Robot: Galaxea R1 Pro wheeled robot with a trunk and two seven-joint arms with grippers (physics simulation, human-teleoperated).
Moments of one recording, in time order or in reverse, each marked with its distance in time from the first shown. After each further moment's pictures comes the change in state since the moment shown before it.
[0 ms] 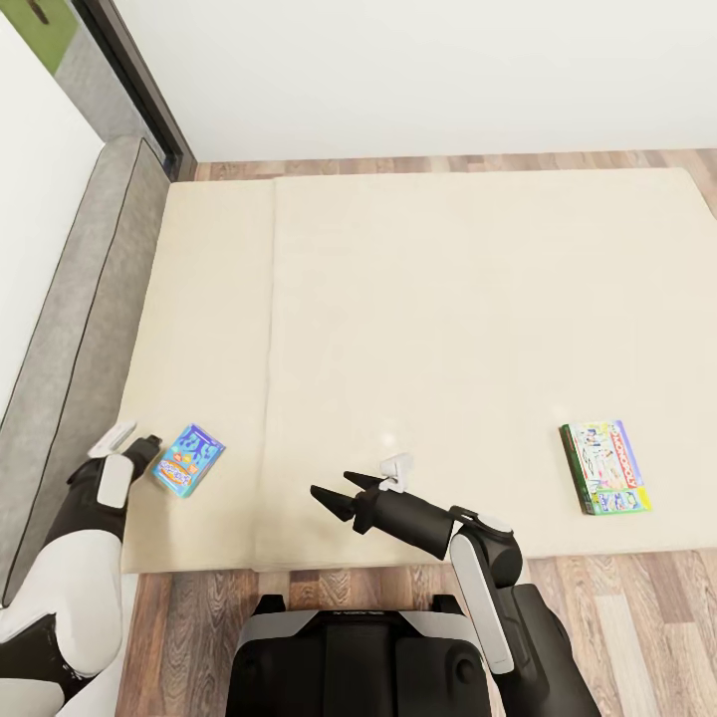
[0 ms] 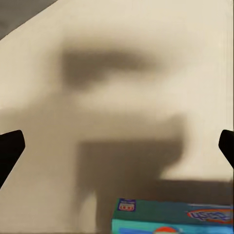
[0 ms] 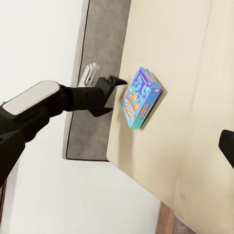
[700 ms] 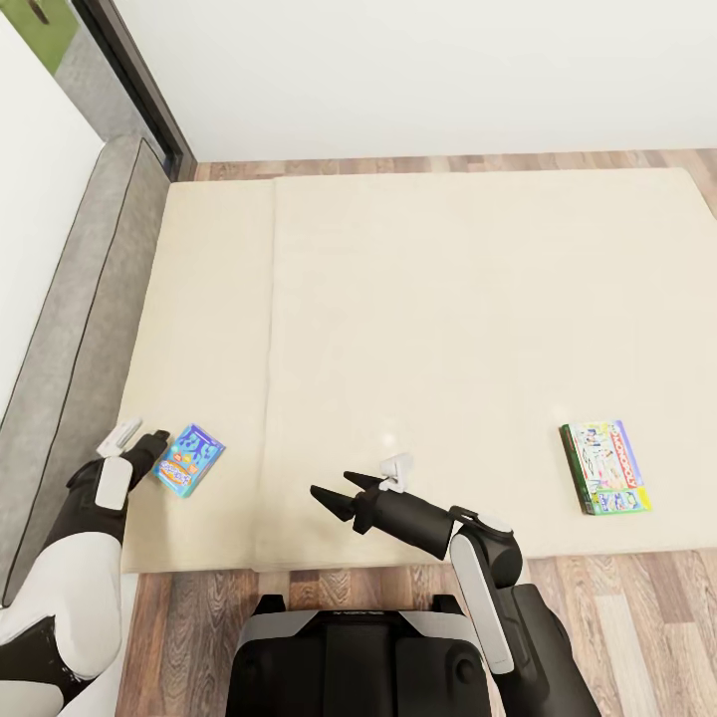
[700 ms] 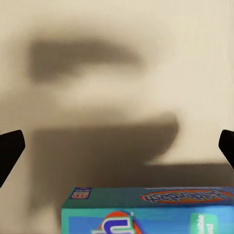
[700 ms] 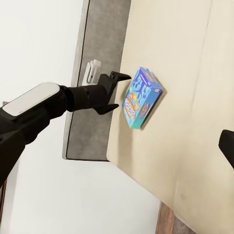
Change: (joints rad) left arm 0.007 0.001 0.004 0.004 0.041 0.017 -0.112; right arm 0.000 0.000 0.000 0.000 0.000 0.000 0.000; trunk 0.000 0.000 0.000
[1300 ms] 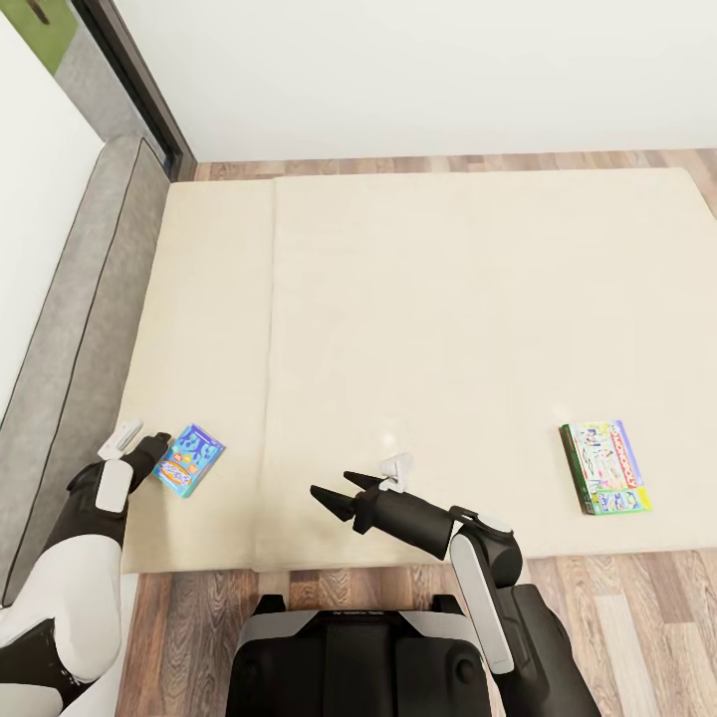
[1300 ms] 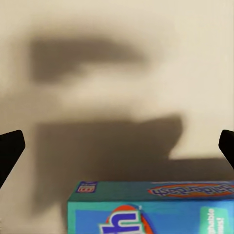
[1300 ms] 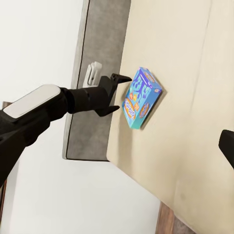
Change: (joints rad) left arm 0.007 0.000 0.002 0.004 0.002 0.000 -0.006; right arm 0.000 0.000 0.000 0.000 0.000 0.000 0.000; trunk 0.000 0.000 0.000
